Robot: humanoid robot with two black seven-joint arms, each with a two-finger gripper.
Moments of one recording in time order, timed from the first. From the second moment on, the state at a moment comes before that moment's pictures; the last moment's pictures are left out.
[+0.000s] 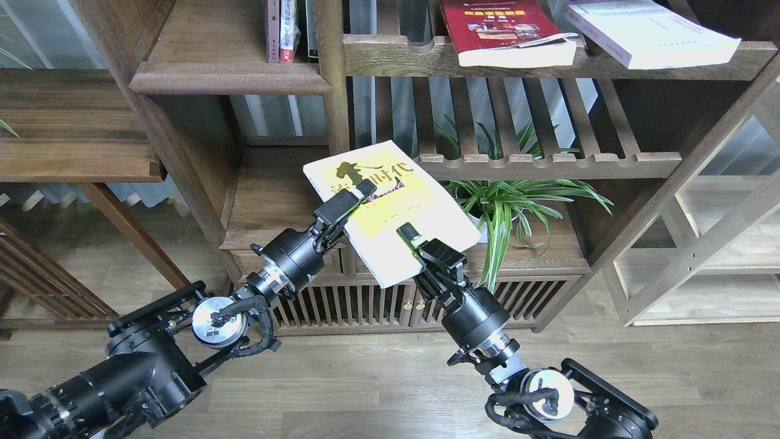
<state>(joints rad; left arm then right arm) -0.56 0.10 -0.52 -1.00 -0.44 -0.49 -0.04 0.10 -0.10 0.80 1.29 0.36 0.58 0.03</state>
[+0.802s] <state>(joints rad) -0.53 0.10 -0.53 -1.02 -0.44 -0.49 -0.04 0.10 -0.11 0.80 1.28 0.36 0.58 0.03</state>
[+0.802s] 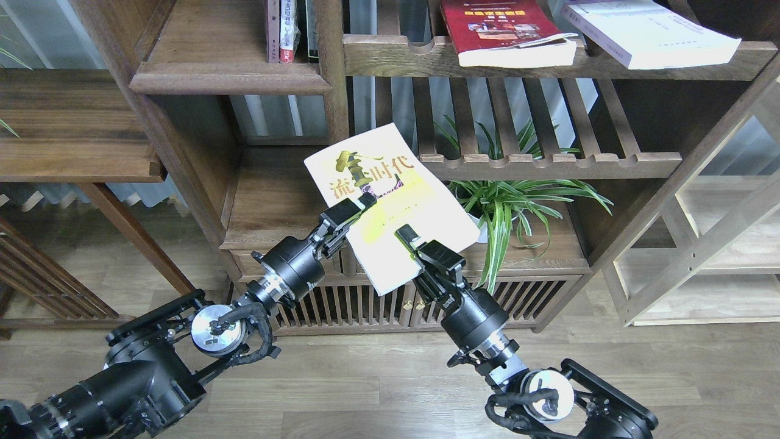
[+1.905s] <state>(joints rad) -0.42 0.39 -0.65 -1.30 -0.17 -0.49 -0.05 0.17 -0.11 0.91 1.09 0.35 0.58 0.03</state>
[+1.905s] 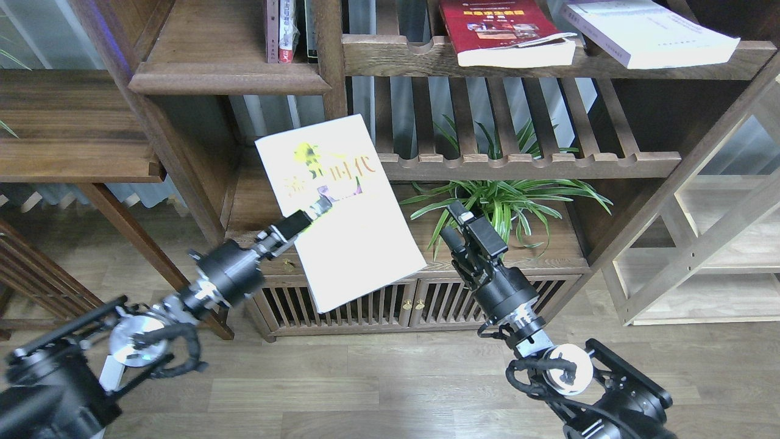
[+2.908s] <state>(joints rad) -0.21 0.56 -1.31 -1.77 0.32 -0.49 -0.03 0.20 -0.10 0.89 0.97 0.27 0.58 0.03</state>
